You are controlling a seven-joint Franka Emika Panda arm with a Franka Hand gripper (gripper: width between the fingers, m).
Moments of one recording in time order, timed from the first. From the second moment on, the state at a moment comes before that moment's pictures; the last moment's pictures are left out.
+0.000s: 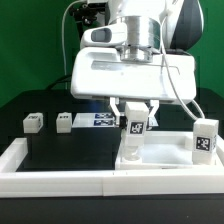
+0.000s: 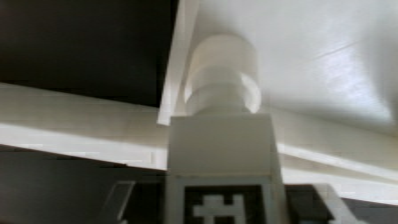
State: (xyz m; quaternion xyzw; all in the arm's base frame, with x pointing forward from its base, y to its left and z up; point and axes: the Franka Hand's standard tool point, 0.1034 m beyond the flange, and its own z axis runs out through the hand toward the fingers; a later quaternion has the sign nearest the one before) arm 0.593 -0.005 0.077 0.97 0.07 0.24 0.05
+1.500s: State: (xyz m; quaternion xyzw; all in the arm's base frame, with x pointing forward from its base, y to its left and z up) arm 0.598 -0.002 0.071 0.96 0.08 0.25 0.05
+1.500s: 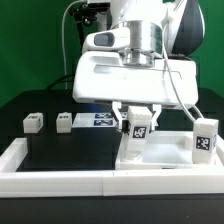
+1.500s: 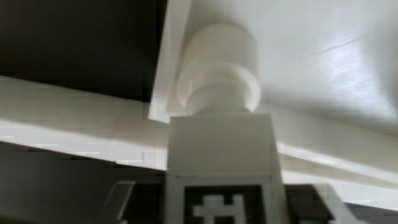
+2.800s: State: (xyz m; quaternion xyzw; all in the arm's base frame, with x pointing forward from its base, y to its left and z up) arm 0.596 -0.013 0.063 0.96 0.07 0.25 0.05
